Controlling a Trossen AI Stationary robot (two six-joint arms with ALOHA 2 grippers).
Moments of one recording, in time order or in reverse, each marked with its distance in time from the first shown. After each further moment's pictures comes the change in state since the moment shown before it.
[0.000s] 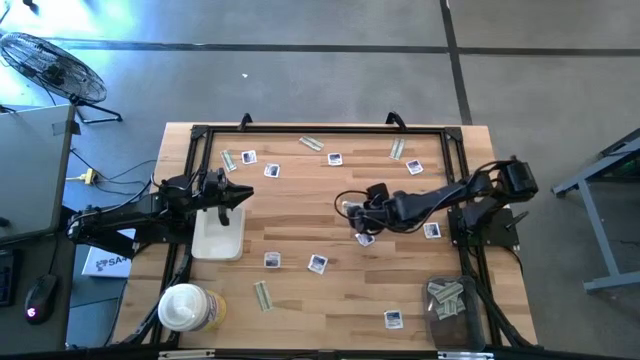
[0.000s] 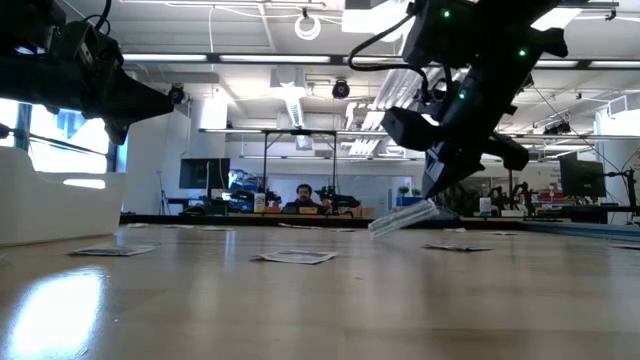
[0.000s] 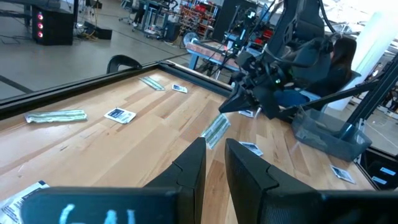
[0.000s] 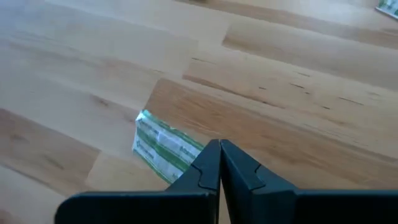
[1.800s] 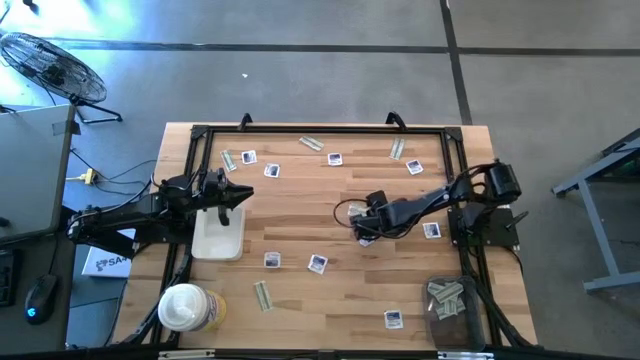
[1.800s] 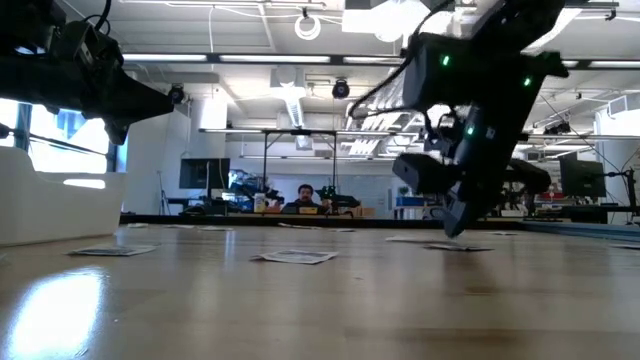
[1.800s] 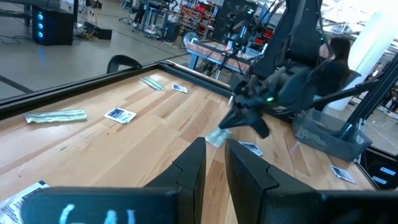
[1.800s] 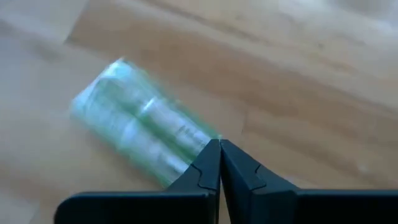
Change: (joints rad) left arm 0.000 0.000 0.000 0.000 0.000 0.000; right arm 0.009 0.118 -0.002 -0.063 -0.113 0.075
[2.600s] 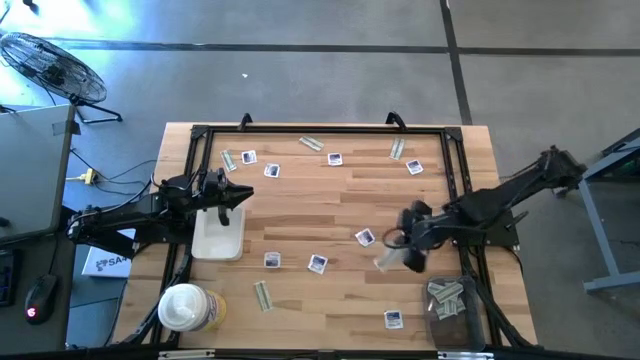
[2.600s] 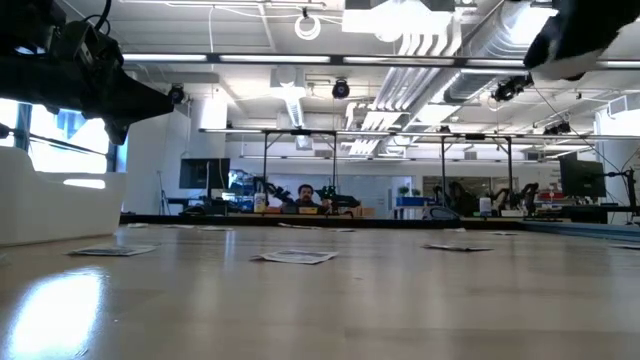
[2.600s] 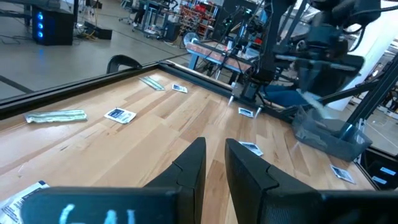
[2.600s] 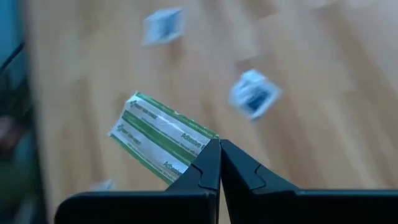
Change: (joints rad) left arm 0.000 0.000 0.000 0.000 0.000 0.000; right arm 0.311 -0.660 0.002 -0.218 -0.371 -0.611
